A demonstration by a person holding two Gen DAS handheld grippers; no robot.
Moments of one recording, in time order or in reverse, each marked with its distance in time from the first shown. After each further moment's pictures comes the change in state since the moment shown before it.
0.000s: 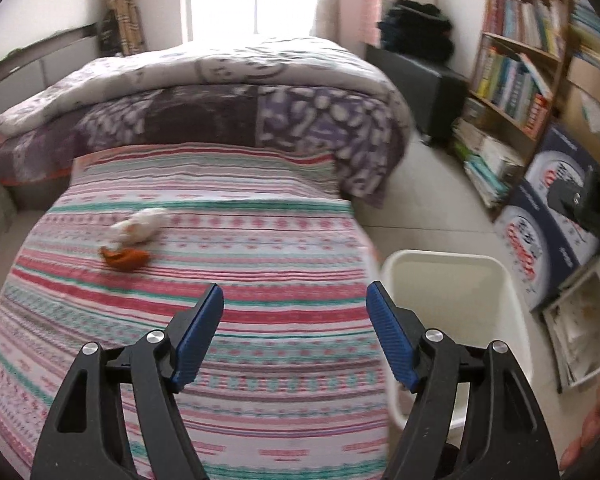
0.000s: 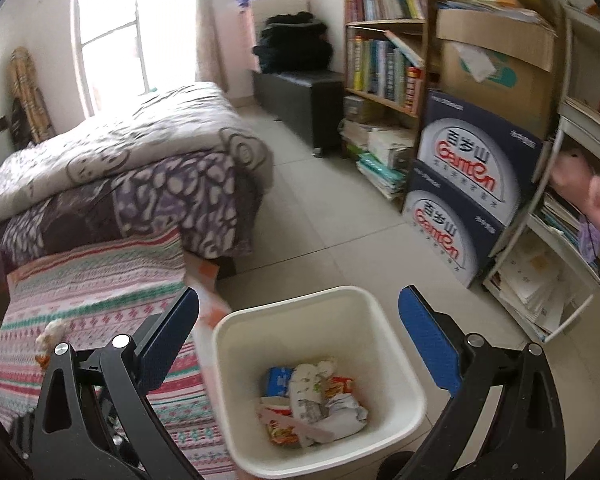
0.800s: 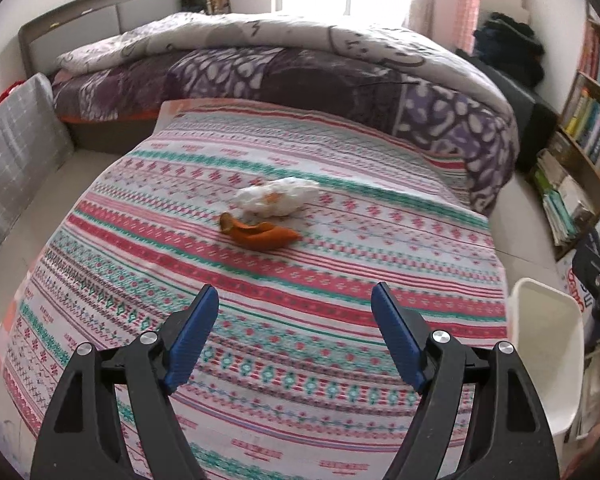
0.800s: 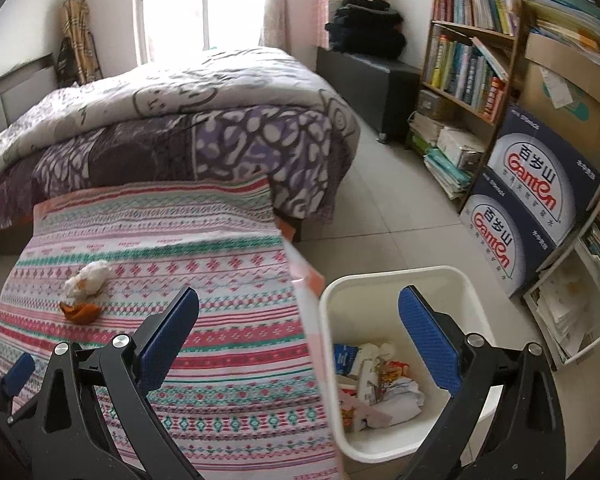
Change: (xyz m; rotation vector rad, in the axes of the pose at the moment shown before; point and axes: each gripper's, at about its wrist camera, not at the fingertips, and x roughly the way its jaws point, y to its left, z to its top) left arm 0.026 0.130 -0.003 -0.198 0.081 0.179; right arm 0.013 0.116 -0.036 -0.180 0.079 0.100
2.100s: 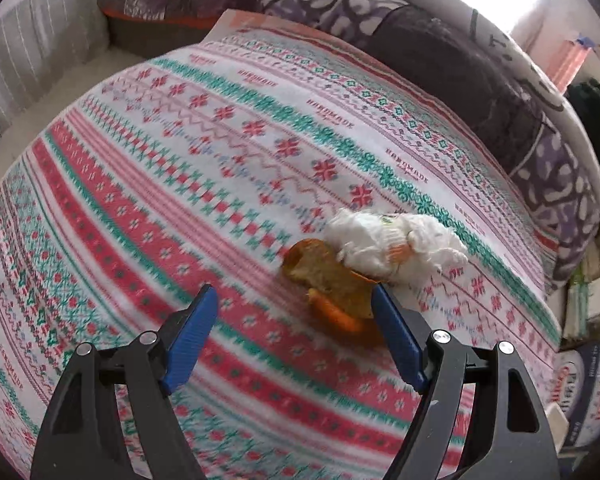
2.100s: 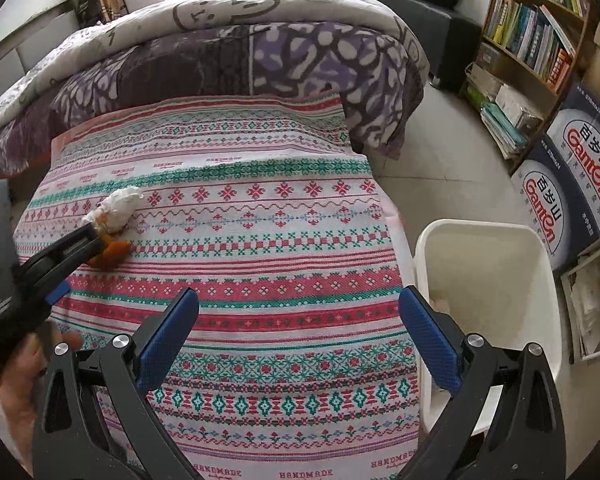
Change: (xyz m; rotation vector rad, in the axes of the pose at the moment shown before) left arm 0.134 0.072 0.049 -0.332 0.175 0.045; right arm 0.051 0.055 -0.019 -0.067 0.252 0.106
